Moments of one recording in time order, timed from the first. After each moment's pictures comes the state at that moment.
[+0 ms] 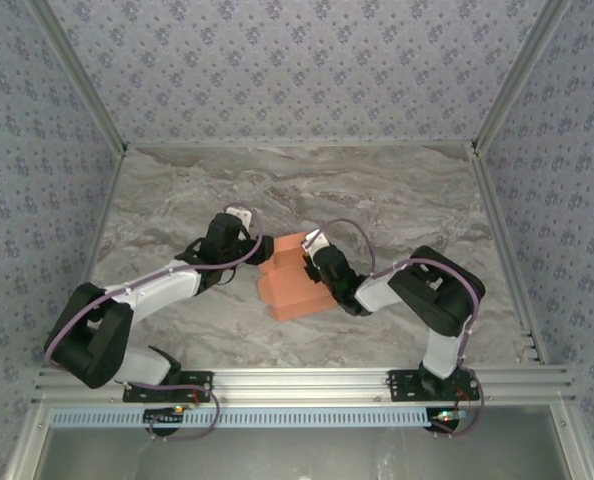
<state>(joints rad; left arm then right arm) -0.57 1.40 0.69 0.05 0.01 -0.39 0.82 1.82 0.62 0.68 0.42 -0.04</state>
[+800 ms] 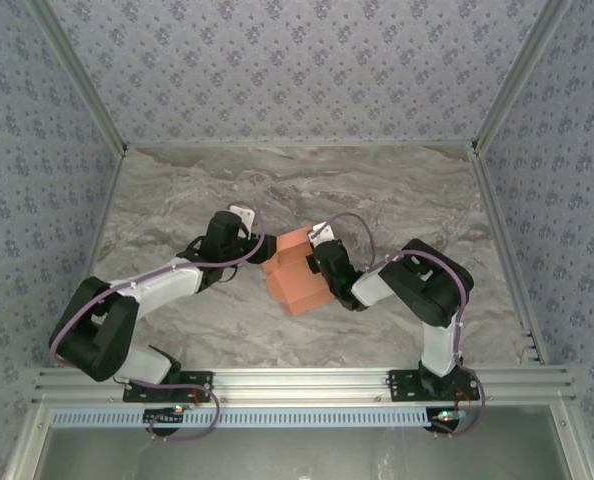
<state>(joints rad) -0.55 1.43 0.69 0.11 0.10 -0.35 0.79 1.89 0.66 0.77 0.48 0.07</state>
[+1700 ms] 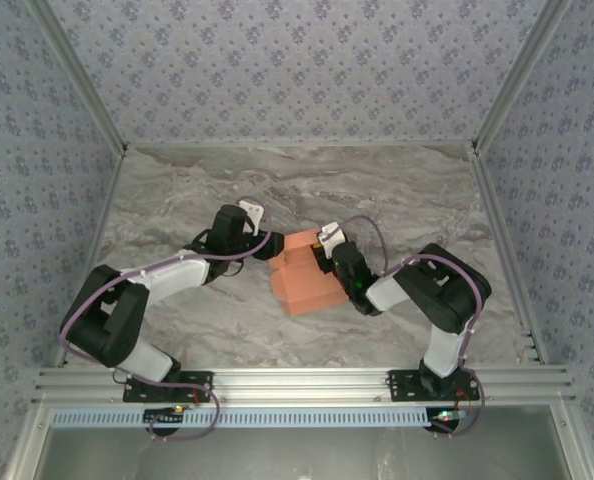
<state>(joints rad) -0.55 1.51 0.76 0.12 0.19 -0.32 0.72 1.80 0.54 0.91 0.35 -0.05</state>
